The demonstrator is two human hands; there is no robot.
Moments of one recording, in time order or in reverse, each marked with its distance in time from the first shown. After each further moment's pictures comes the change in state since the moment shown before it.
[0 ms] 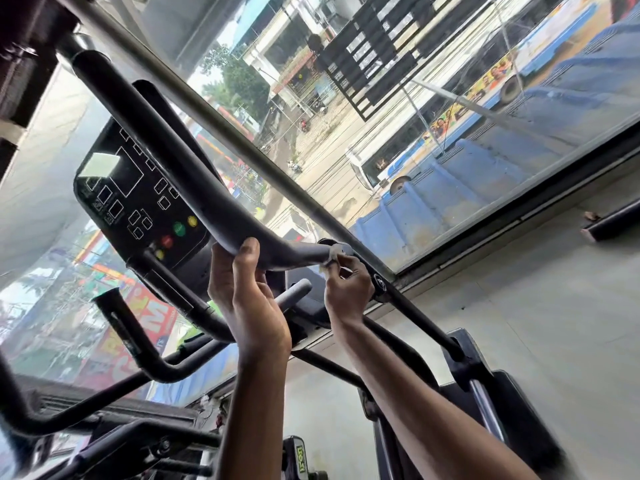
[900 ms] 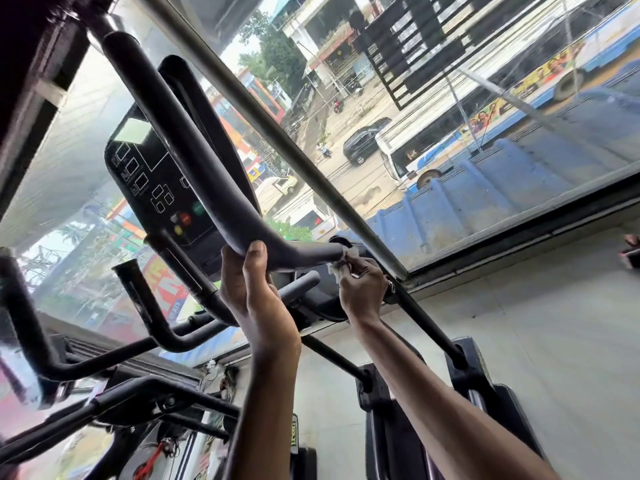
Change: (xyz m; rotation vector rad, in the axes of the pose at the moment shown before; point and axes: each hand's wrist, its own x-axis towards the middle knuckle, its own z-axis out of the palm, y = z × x) left_hand -0.006 -0.007 0.008 0.156 0.117 0.115; right_hand 0.037 0.016 -0.014 -0.224 -0.223 -0.050
